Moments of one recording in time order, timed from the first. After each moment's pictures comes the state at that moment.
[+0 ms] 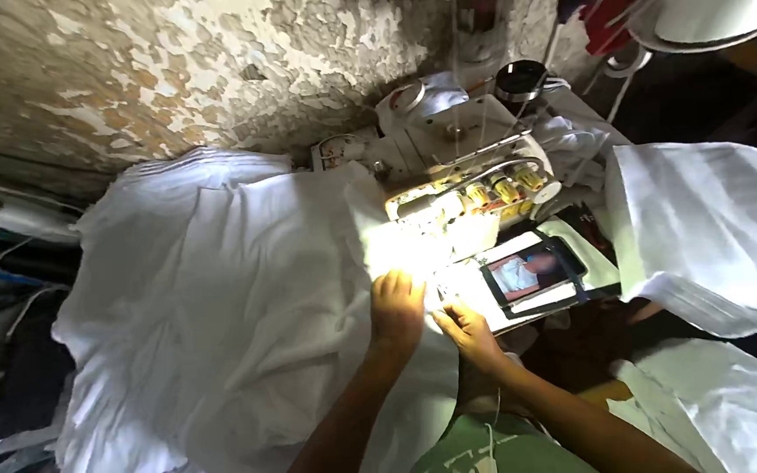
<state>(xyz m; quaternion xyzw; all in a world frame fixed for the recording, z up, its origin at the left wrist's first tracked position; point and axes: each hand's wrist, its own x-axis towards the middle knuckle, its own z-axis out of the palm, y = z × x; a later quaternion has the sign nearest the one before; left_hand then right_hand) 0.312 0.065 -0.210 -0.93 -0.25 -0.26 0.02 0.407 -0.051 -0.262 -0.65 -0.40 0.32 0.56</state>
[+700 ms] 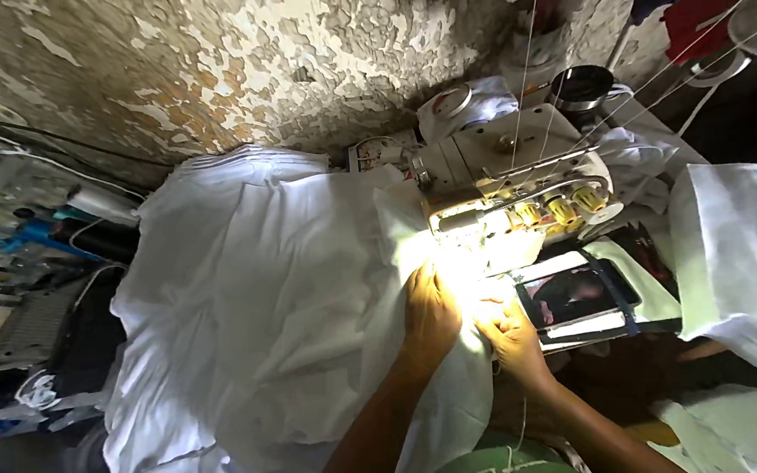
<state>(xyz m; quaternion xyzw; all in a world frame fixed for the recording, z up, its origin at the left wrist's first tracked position) 0.335 0.068 -0.204 -0.90 -0.33 -0.26 -0.04 0.418 -0.042 -0.228 -0.63 -0.29 0.34 0.64</state>
